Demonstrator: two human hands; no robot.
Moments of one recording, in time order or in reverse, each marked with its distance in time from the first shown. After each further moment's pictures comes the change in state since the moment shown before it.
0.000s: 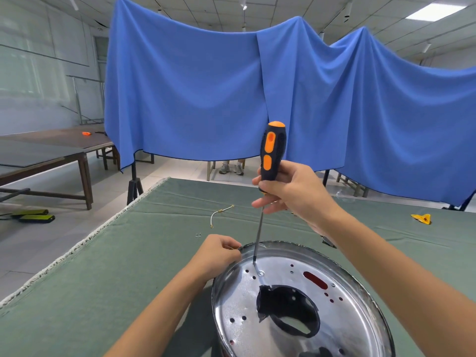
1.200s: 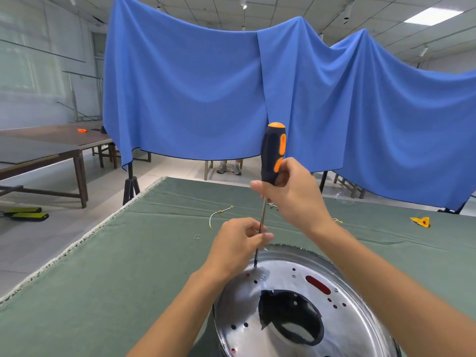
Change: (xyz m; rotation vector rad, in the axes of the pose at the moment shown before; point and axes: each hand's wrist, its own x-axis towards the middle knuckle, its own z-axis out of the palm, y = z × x) left_hand 0.012 0.024 0.022 0.029 0.122 0.411; right_hand 0.013 0.015 0.014 -0.305 0.243 -0.166
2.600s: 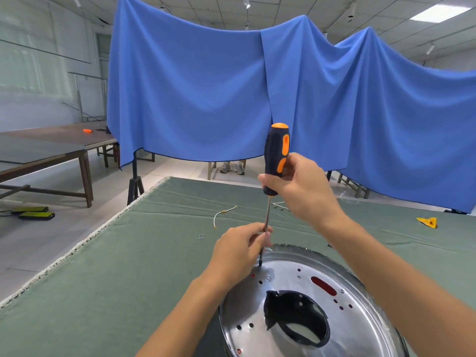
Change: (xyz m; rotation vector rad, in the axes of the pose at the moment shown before) left_hand -0.012 -0.007 -0.004 0.136 -0.028 0.094; right_hand 0.002 -0.016 -0.007 0.012 -0.045 -0.010
